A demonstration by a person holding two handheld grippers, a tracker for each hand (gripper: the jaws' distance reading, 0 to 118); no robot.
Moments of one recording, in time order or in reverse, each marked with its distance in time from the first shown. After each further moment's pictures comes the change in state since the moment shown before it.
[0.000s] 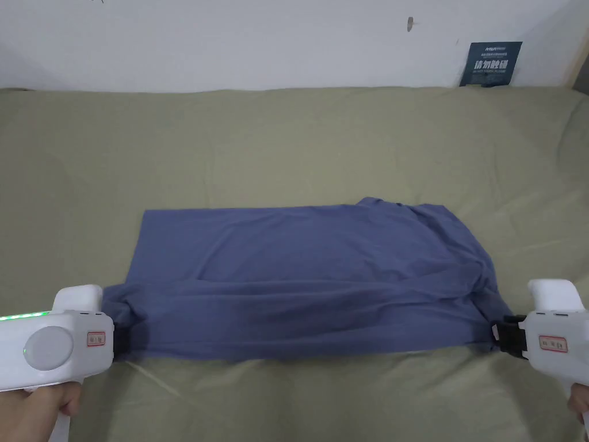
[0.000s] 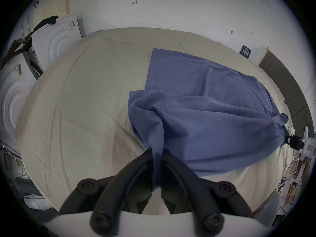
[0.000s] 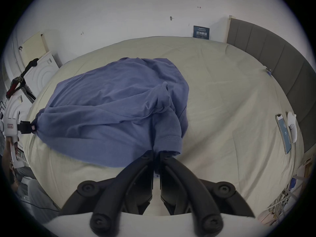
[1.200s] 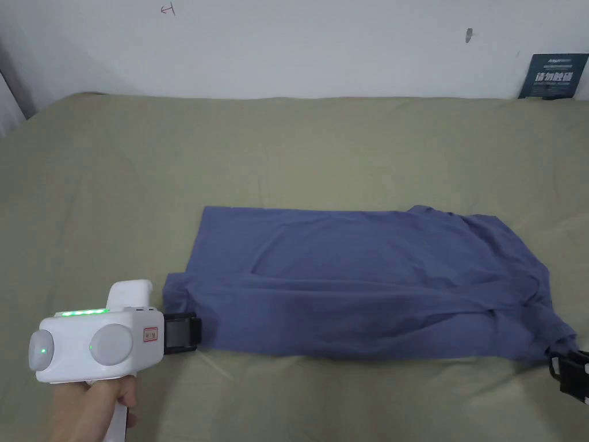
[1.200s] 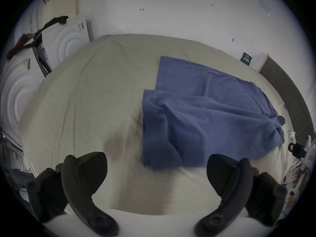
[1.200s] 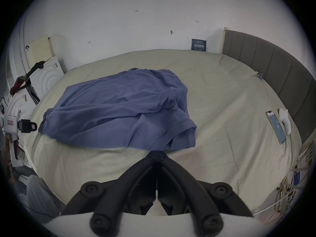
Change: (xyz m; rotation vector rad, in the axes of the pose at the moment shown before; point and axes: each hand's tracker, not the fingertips) left arm -0.010 -0.019 0.016 0.087 0.050 0.034; right arm -0.011 -0.036 0.022 0.115 0.024 -0.029
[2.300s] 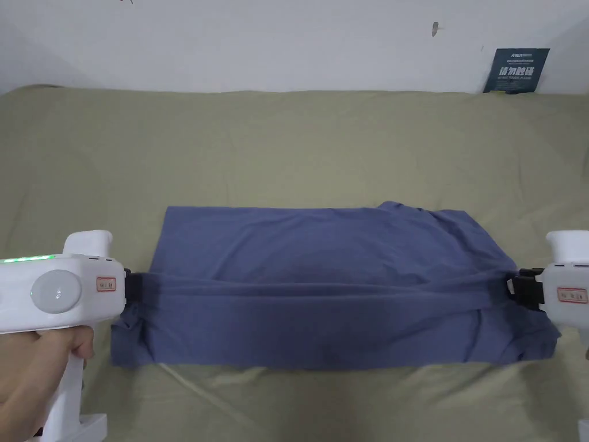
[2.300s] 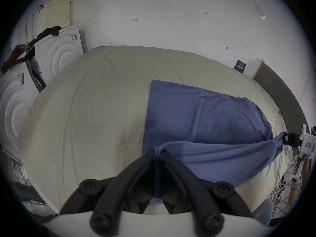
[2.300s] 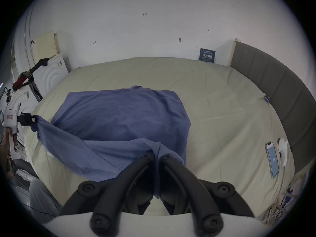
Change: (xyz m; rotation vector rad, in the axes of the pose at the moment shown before) left arm 0.012 0.071 -0.005 0.029 -0.072 -0.023; right arm -0.003 0.103 -0.043 -0.024 -0.017 0.123
